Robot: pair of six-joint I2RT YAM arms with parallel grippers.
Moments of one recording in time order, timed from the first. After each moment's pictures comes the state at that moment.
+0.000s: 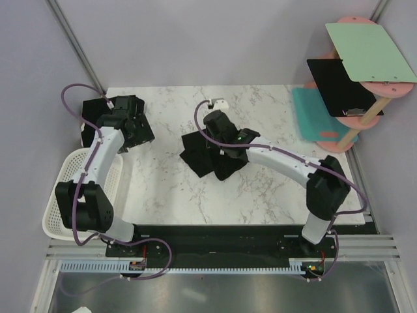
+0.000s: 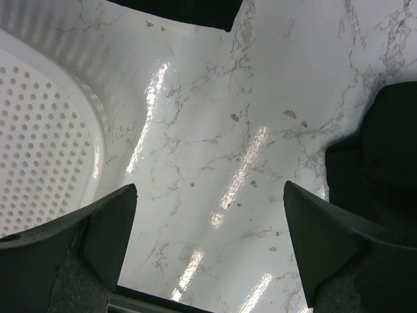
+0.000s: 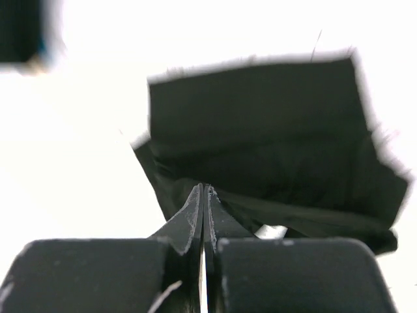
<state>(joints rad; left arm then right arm) -0.08 1.49 1.32 -0.89 -0.22 -0.46 0.83 1.78 1.43 -0.33 0.35 0.50</state>
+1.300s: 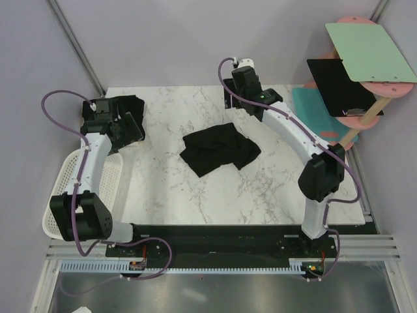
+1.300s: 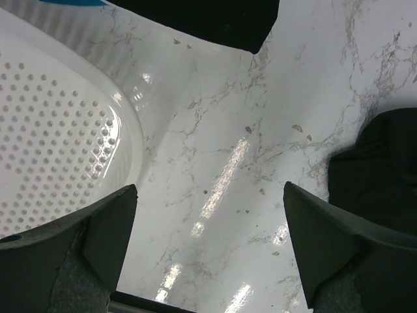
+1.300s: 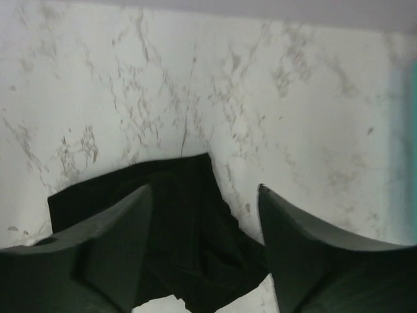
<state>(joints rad) 0.08 1.41 1.29 -0.85 -0.12 -0.41 0.55 1.85 1.91 -0.56 0.40 0.24</state>
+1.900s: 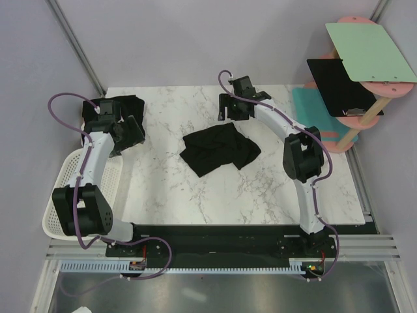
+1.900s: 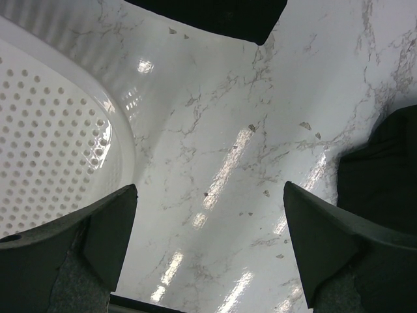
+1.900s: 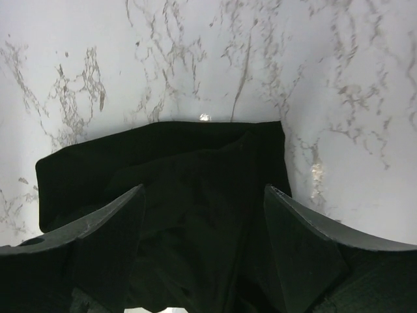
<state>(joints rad) 0.08 1.45 1.24 -0.81 -0.10 -0.40 0.43 2.21 1.98 -0.58 -0.08 0.34</state>
